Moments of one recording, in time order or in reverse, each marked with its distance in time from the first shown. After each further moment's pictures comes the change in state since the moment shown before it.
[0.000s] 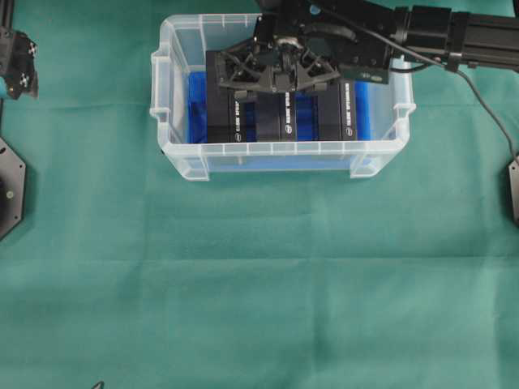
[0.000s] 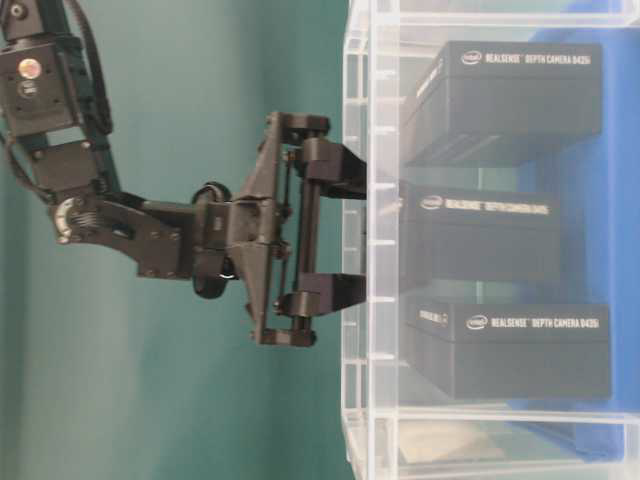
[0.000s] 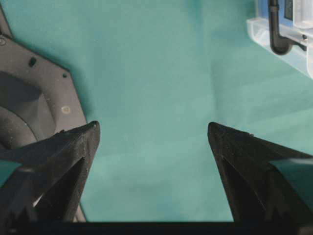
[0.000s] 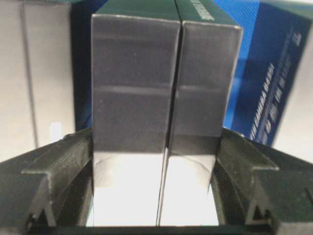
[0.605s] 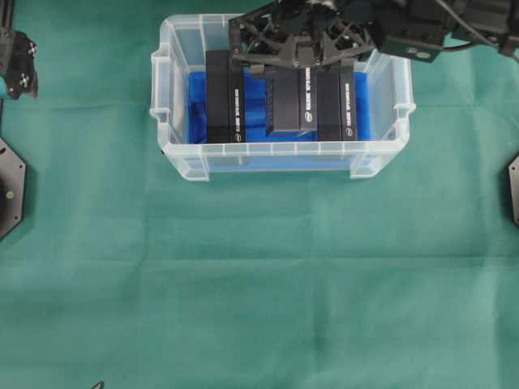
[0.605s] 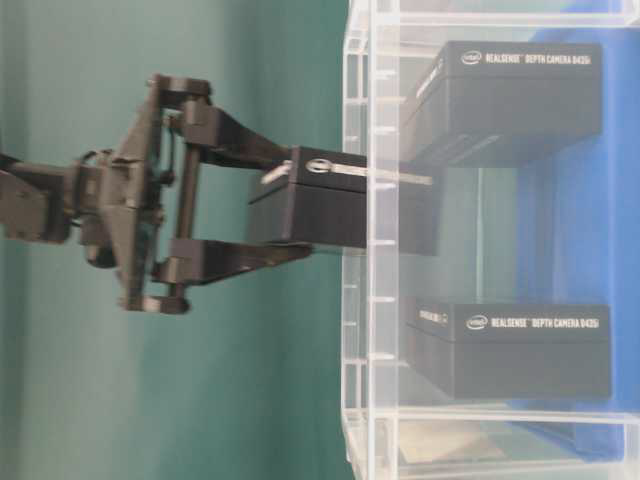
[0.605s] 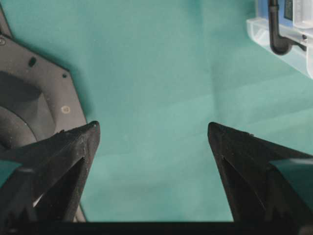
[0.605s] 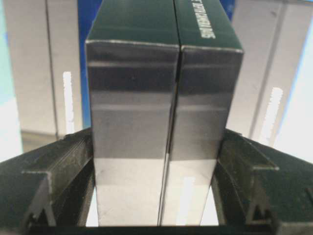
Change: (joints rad) left arm 0.000 -0.002 0.000 0.000 0.000 -0.002; right arm 0.002 -0.123 -0.086 -0.011 0.167 0.000
